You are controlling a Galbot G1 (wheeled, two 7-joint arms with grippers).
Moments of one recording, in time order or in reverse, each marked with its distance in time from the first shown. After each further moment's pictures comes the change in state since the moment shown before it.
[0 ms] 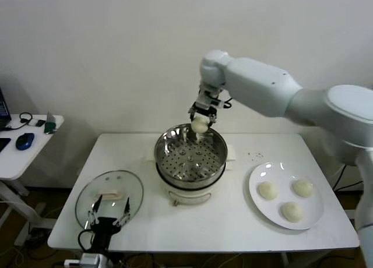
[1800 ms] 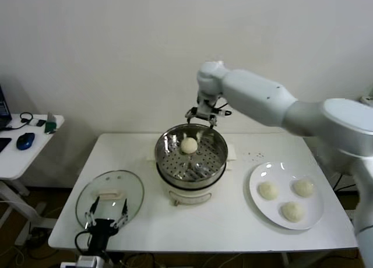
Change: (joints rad) left arm 0.026 0.011 -0.009 -0.025 -0.008 0.003 -0.006; right arm -0.009 -0.128 0.039 0.115 -0.062 -0.065 0.066
